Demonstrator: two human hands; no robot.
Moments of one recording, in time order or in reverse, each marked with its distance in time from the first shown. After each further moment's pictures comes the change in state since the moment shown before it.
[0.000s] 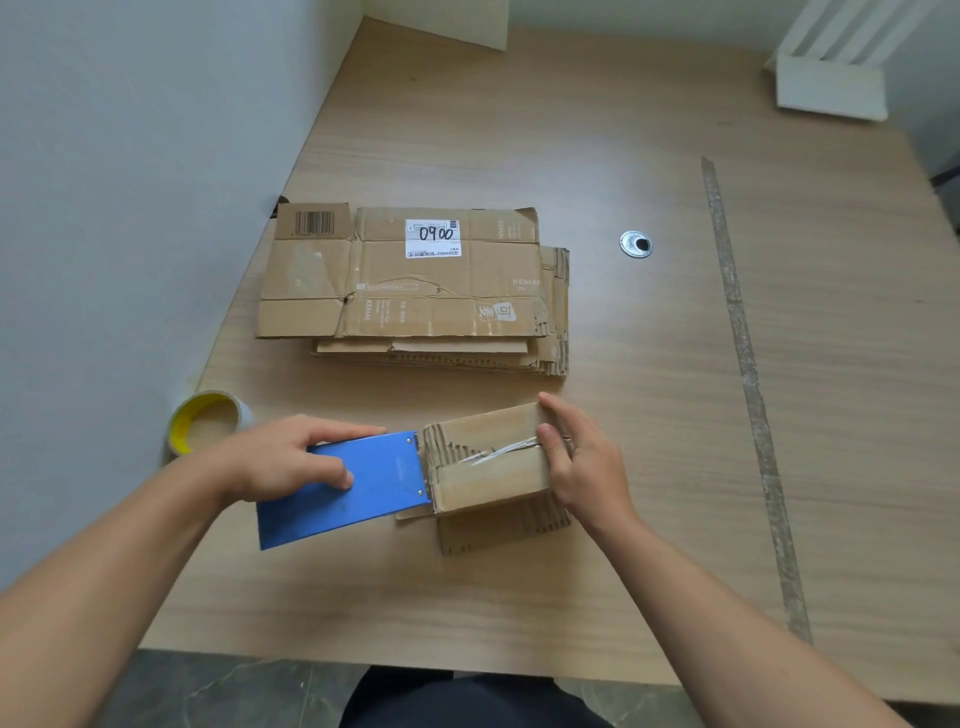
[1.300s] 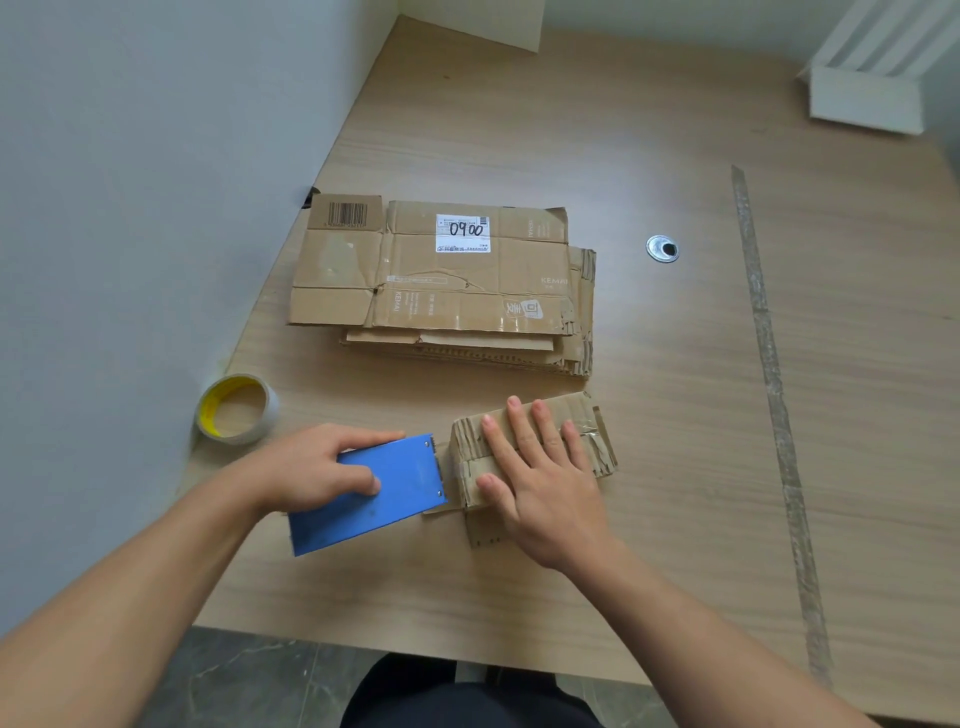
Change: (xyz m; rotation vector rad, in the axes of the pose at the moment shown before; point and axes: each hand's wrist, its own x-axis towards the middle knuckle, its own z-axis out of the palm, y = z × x) left_hand -0.007 -0.015 0.023 0.026 0.098 0.001; right_hand -0.031 -0.023 0.045 -0.755 -0.192 -0.369
